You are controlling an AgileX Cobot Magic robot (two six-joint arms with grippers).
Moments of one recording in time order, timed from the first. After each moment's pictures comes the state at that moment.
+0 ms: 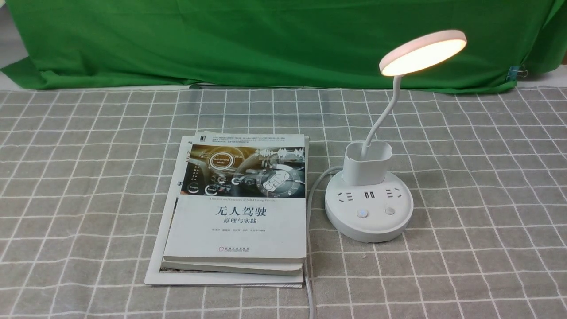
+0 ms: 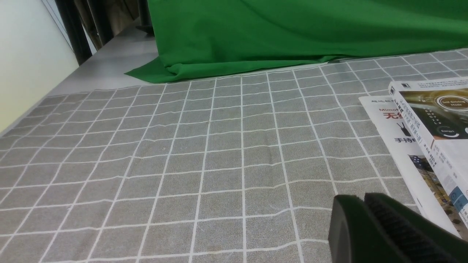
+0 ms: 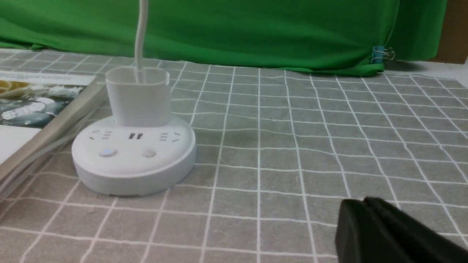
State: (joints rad) right arm 0.07 0.00 0.01 0.17 0.24 -0.23; left arm 0.08 0.00 0.01 0.07 0.23 0.11
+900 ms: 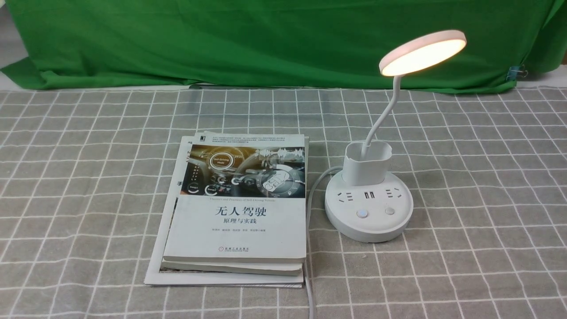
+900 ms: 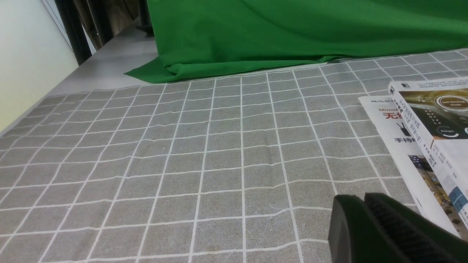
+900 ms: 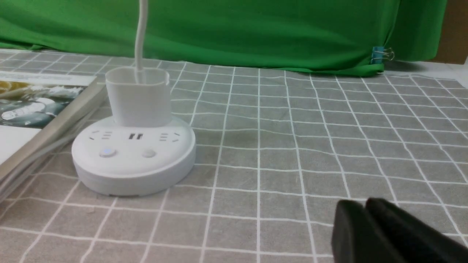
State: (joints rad) right arm 0.07 0.00 0.01 0.17 0.24 -0.23; left arm 0.08 0.00 0.01 0.07 0.23 0.11
